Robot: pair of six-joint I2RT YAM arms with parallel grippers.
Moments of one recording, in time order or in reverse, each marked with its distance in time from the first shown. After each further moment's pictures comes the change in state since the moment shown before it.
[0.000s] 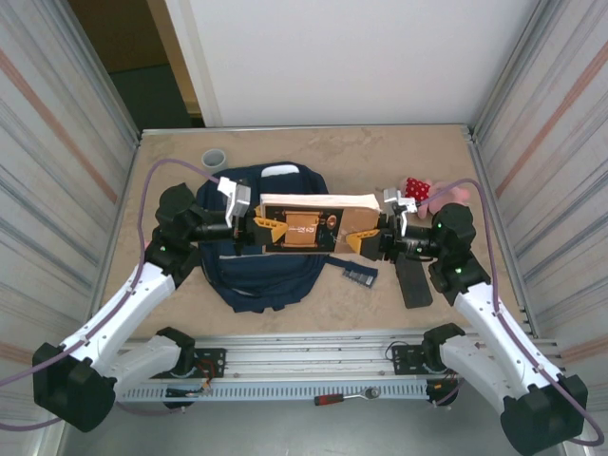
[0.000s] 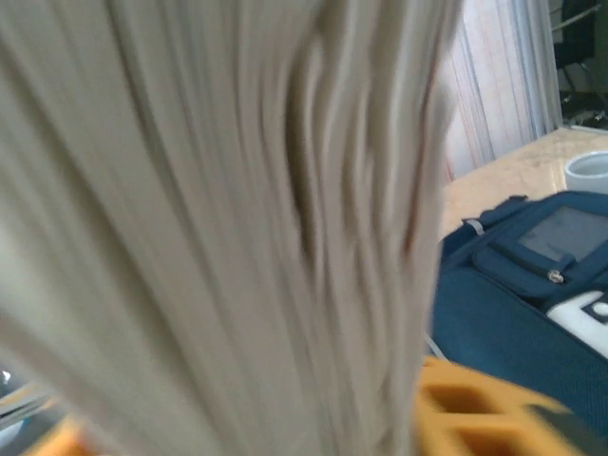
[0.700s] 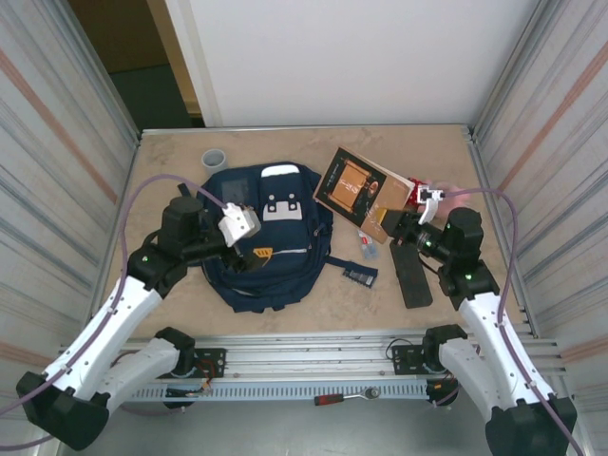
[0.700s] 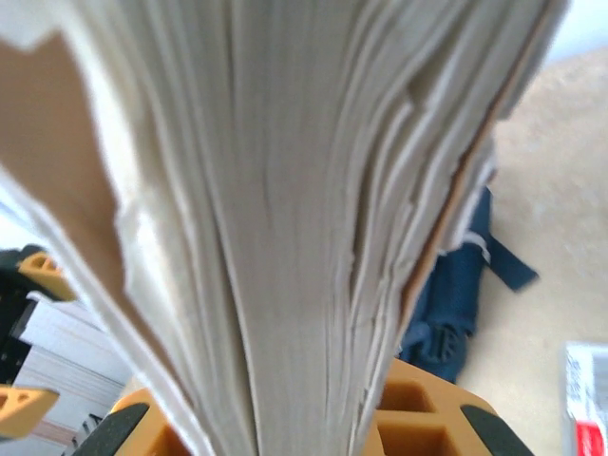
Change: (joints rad) left arm -0.026 -0.116 0.059 -0.808 -0.602 0.689; right arm -0.156 -0.080 -0.032 -0.303 0.509 0.175
